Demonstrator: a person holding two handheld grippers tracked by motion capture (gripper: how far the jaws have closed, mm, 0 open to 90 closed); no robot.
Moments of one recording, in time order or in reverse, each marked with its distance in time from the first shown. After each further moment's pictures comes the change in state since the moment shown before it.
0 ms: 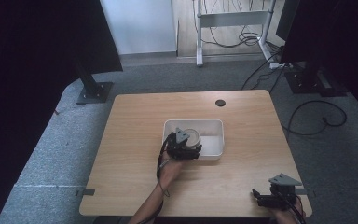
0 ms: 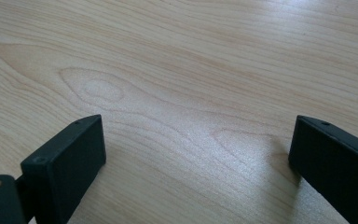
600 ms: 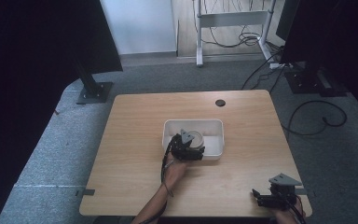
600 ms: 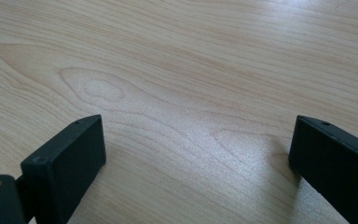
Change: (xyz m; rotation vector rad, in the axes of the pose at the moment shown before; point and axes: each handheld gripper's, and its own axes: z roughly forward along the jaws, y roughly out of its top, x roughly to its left) left arm -0.007 -0.007 0.020 0.048 0.012 -0.008; right arm 0.000 0.000 0.000 0.000 0.000 0.001
